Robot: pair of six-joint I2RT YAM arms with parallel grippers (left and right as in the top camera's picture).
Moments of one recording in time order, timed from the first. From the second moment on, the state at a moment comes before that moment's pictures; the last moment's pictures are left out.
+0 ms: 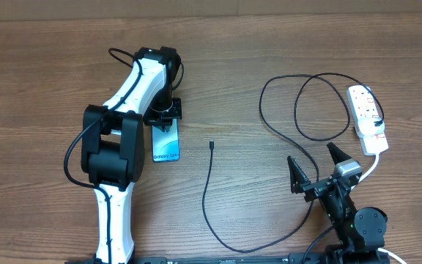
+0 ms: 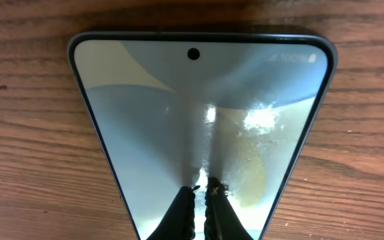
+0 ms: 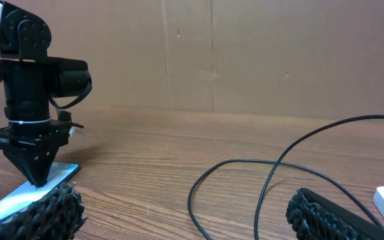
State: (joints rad) left arm -0.23 2.30 1.83 -1.33 -0.02 -0.34; right arm 0.09 0.01 0.02 -0.01 -0.25 0.07
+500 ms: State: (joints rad) left arm -0.23 2.31 1.93 -1.48 -0.01 -0.34; right arm 0.09 0.01 0.02 -0.01 -0.25 0.07
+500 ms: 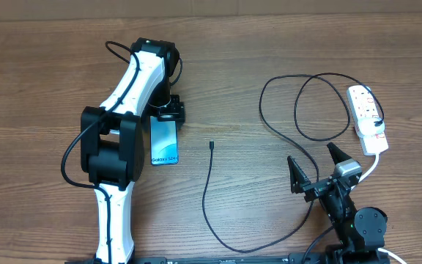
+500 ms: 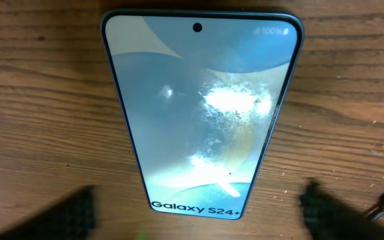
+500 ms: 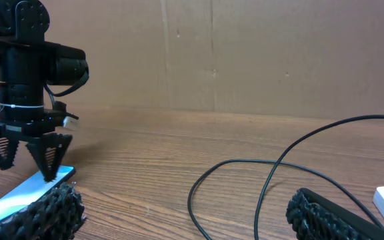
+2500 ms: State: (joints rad) left arm -0.24 2.17 1.54 -1.07 0.03 -0.26; right arm 0.09 0.01 0.02 -0.01 -0.25 0.07
